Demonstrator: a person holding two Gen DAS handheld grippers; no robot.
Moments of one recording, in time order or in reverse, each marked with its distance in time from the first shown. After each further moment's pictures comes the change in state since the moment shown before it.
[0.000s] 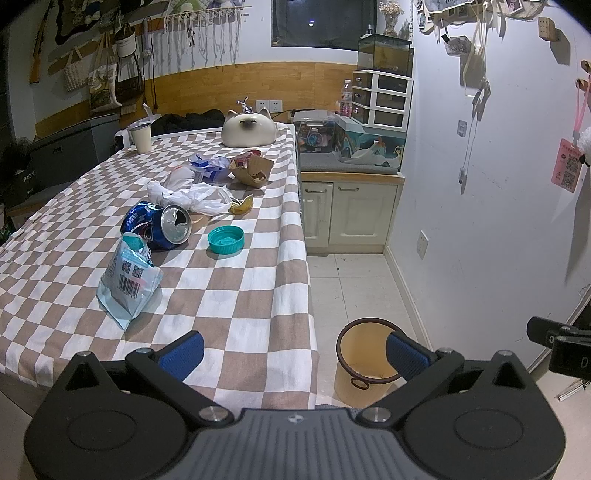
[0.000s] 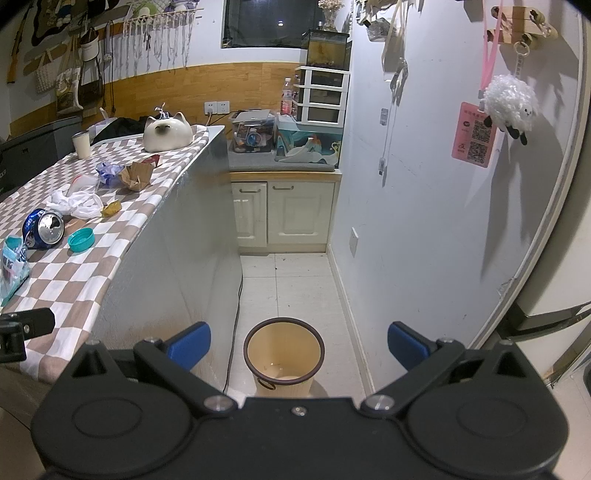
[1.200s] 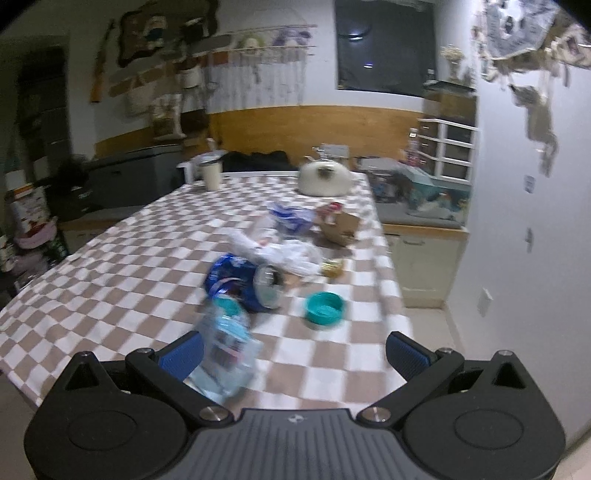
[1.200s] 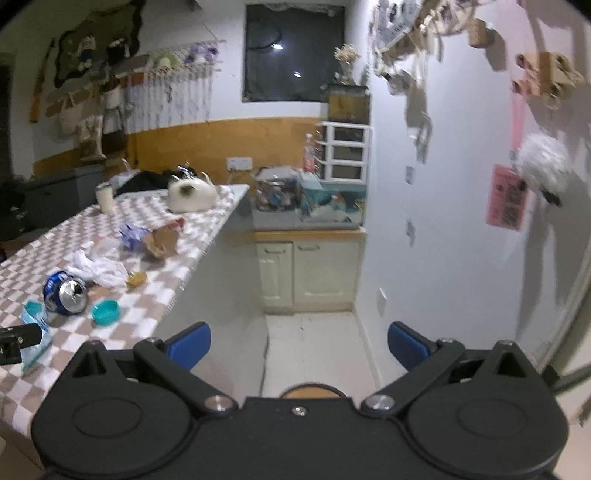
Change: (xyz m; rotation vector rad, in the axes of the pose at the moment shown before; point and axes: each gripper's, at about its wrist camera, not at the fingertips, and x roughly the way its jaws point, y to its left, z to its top) left arm 0.017 0.076 0.036 -0.089 -0.155 0.191; right arm 0.009 0.025 0.049 -0.001 -0.198 0.097
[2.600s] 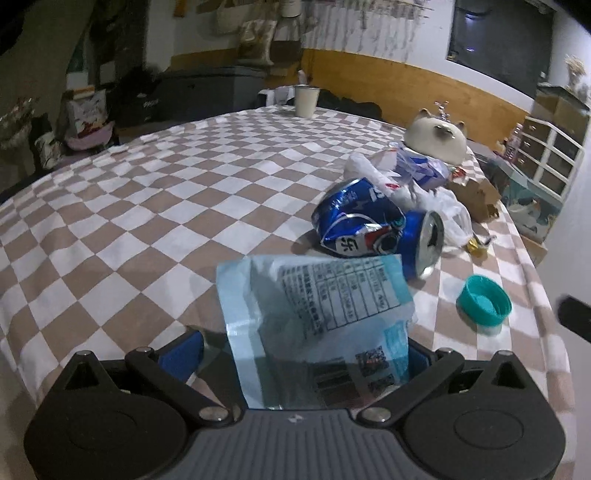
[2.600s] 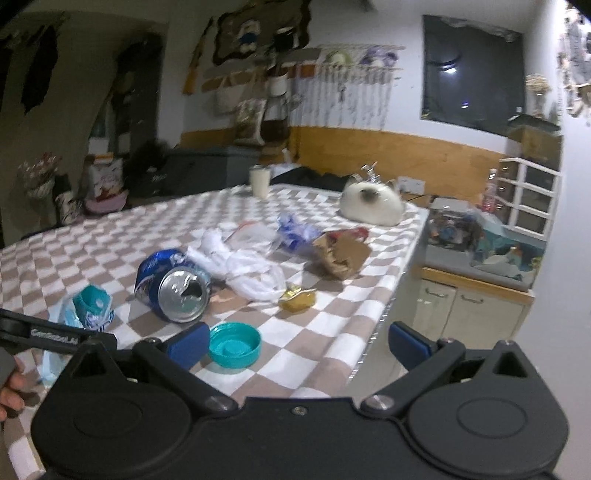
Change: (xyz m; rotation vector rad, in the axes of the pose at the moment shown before) left arm 0.120 0.094 -0.031 -0.245 0.165 0.128; right arm 0.151 0.156 0.000 -0.271 -0.058 0.469
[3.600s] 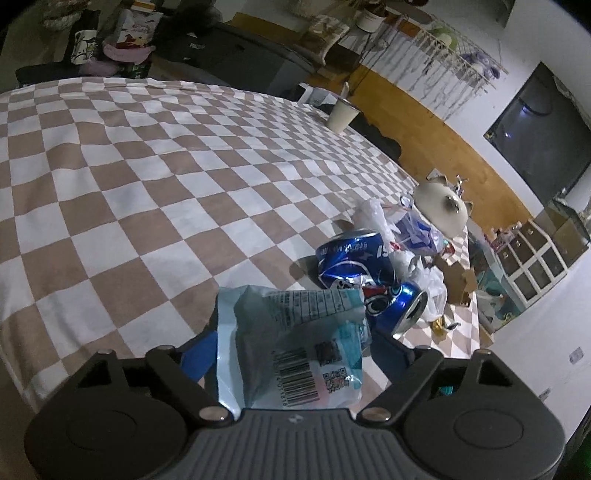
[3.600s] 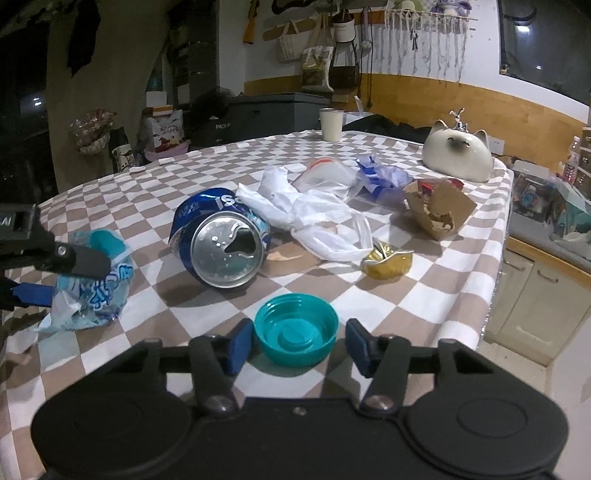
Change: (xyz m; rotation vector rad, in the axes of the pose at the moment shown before) left arm -0.005 0.041 0.017 -0.424 0.018 -0.168; right arm 0.081 0.021 -0.009 -0.050 0.168 0.228
